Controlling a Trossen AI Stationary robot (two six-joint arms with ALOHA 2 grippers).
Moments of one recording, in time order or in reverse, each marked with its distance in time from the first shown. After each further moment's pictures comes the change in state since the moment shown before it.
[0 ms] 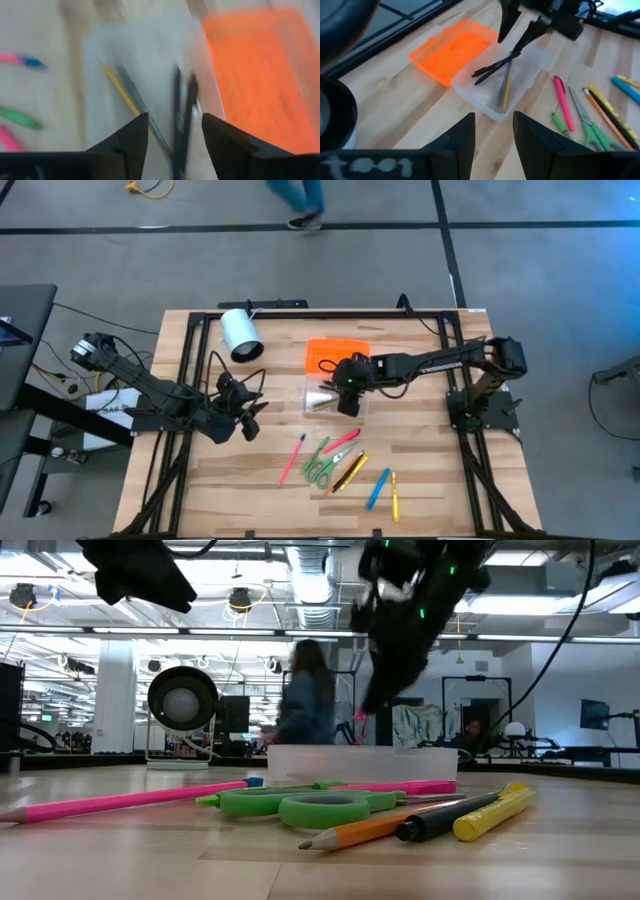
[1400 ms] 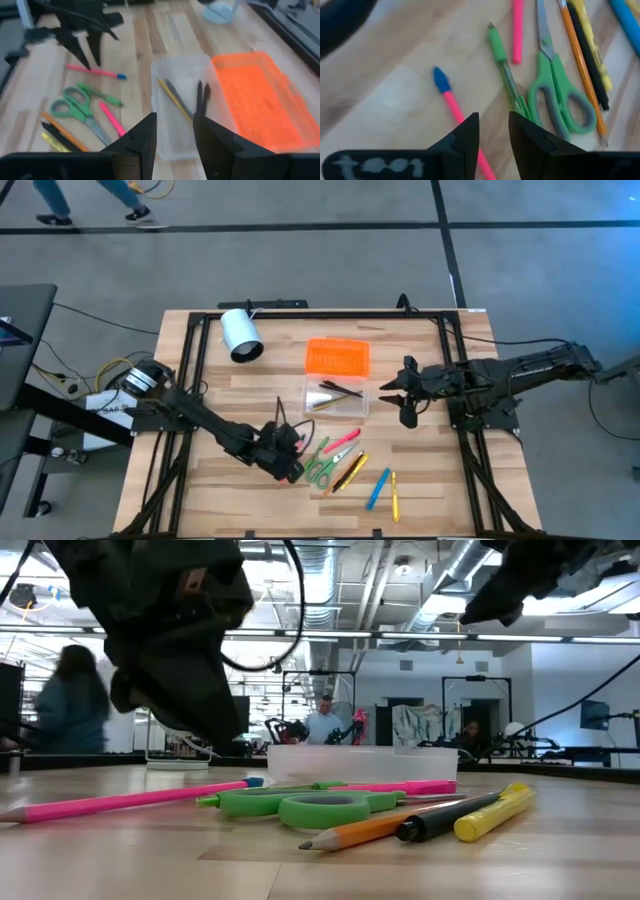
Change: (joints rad) left arm 0.003 0.687 0.159 0.373 0.400 -0.257; right arm 0.208 -0.795 -0.425 0.015 0.074 0.081
